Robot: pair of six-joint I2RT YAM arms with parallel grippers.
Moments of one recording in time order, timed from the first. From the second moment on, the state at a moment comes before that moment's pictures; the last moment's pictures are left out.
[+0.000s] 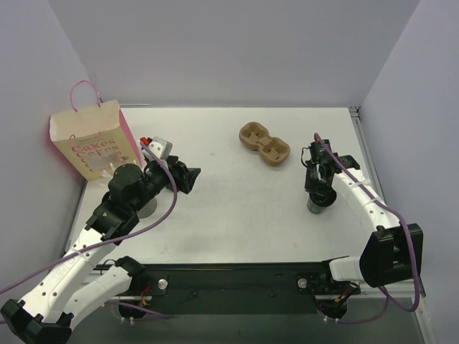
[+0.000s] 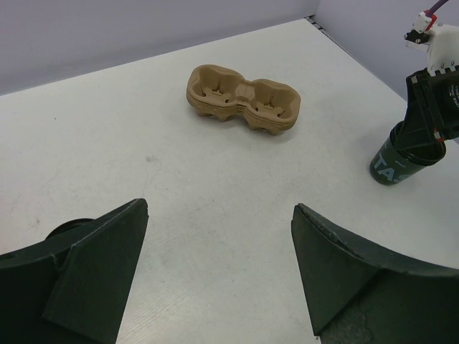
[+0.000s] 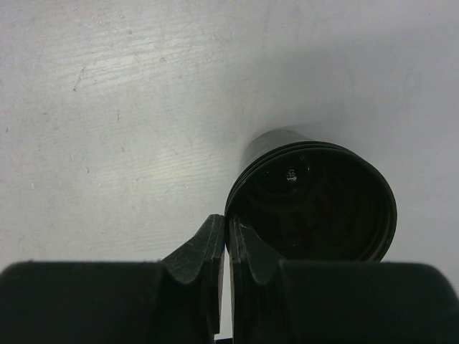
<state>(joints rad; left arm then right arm) -0.56 0.79 0.83 -0.14 0.04 -0.17 0.20 1.34 1.01 -0.81 0.19 0.30</state>
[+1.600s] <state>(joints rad) -0.56 0.81 0.83 -0.14 0.06 -0.17 0.20 1.28 1.07 -0.88 0.28 0.29</state>
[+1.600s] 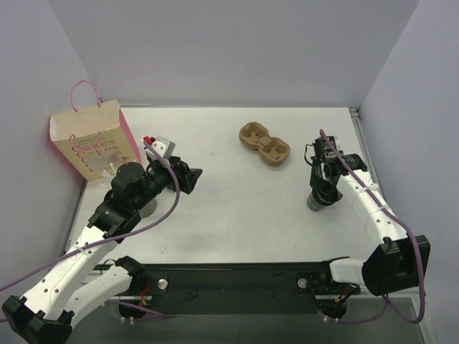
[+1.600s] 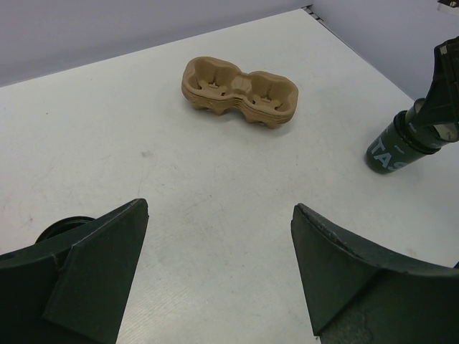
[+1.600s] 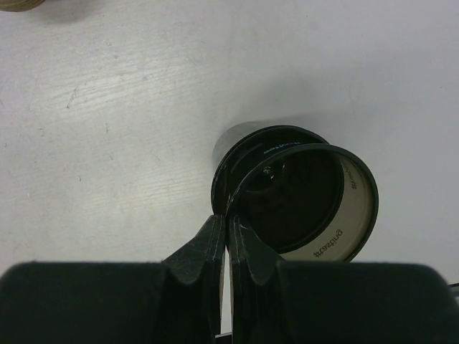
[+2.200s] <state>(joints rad) -0.56 0.77 0.83 -0.14 0.02 -0.17 0.43 1.26 1.33 -1.02 0.45 0.30</state>
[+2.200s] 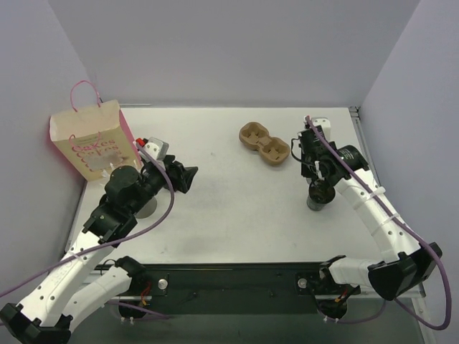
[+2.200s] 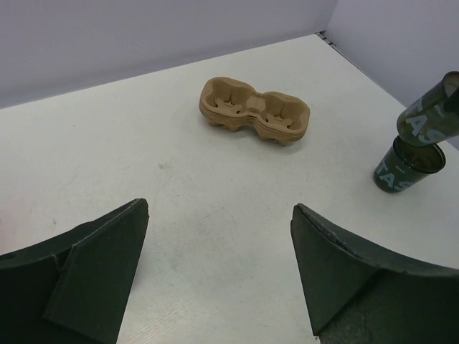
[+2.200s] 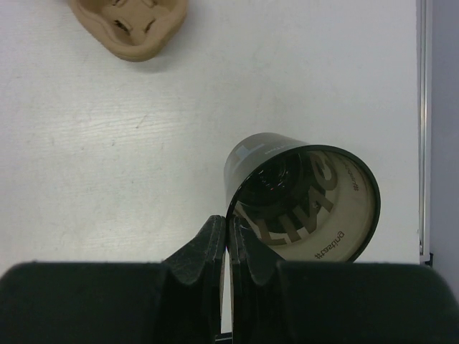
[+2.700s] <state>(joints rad) -0.56 0.50 0.73 -0.07 -0.26 -0.12 0.86 1.57 1.45 -0.93 0.42 0.31</state>
